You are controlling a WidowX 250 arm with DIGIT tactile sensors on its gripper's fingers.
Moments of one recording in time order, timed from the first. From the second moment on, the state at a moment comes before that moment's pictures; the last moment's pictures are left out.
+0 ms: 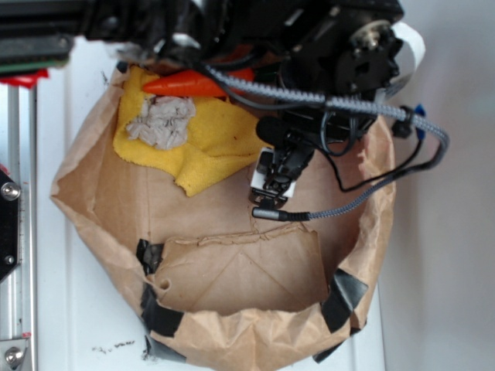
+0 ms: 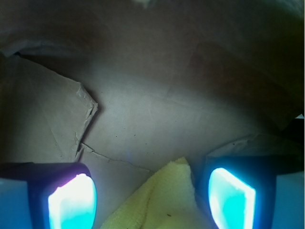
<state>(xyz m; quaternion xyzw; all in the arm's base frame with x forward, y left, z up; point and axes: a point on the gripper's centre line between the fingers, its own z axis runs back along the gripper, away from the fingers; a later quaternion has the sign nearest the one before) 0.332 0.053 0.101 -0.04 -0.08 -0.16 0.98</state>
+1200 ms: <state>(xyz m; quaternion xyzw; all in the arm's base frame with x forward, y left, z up) 0.267 0.055 0.090 -0.02 -0.15 -0.21 0.97</state>
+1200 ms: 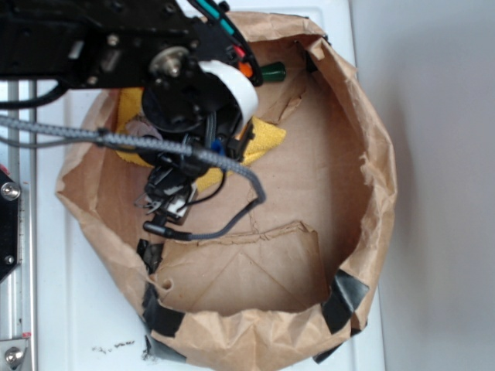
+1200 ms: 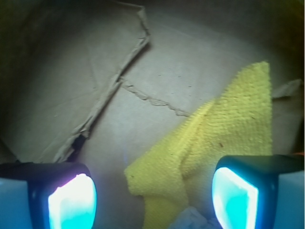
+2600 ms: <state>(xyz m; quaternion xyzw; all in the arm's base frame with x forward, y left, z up) 0.268 0.055 0.036 0.11 -0.12 -0.14 0.98</state>
